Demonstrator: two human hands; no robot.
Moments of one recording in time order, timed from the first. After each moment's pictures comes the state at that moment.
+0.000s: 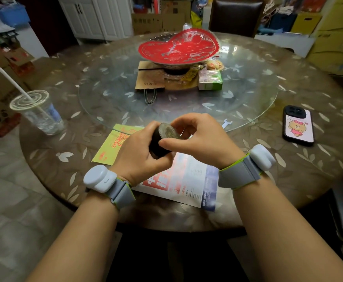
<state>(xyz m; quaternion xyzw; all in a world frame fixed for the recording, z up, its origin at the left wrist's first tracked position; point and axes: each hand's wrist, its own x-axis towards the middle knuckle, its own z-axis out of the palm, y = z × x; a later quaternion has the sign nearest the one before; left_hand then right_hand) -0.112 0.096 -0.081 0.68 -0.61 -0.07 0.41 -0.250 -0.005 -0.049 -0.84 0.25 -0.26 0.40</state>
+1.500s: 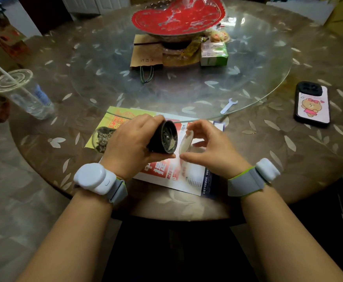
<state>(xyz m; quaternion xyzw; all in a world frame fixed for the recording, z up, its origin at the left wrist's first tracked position) -0.098 0.097 -0.113 0.68 -0.69 0.10 0.23 -0.274 -0.025 -0.148 -0.77 0.28 -0.25 0.52</state>
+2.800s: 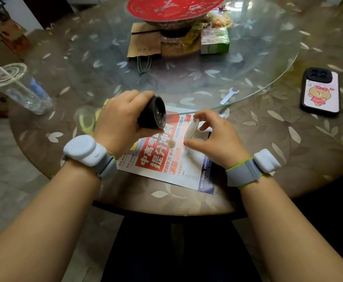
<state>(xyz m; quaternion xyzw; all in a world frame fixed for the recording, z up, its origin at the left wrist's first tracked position) -0.079 0.075 -0.100 0.71 -0.66 0.12 0.19 -0.278 -0.041 -0.157 -0.82 0.34 -0.26 0.39</state>
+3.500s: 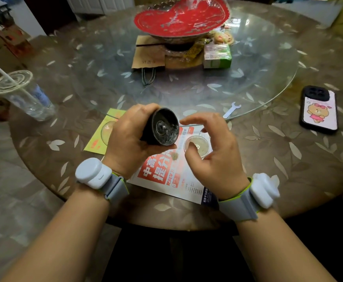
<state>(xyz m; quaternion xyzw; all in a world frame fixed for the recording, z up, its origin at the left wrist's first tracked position) -0.096 0.083 -0.108 0.66 -0.63 0.05 0.40 -0.270 0.003 -0.110 -0.80 0.20 -0.47 0.32</state>
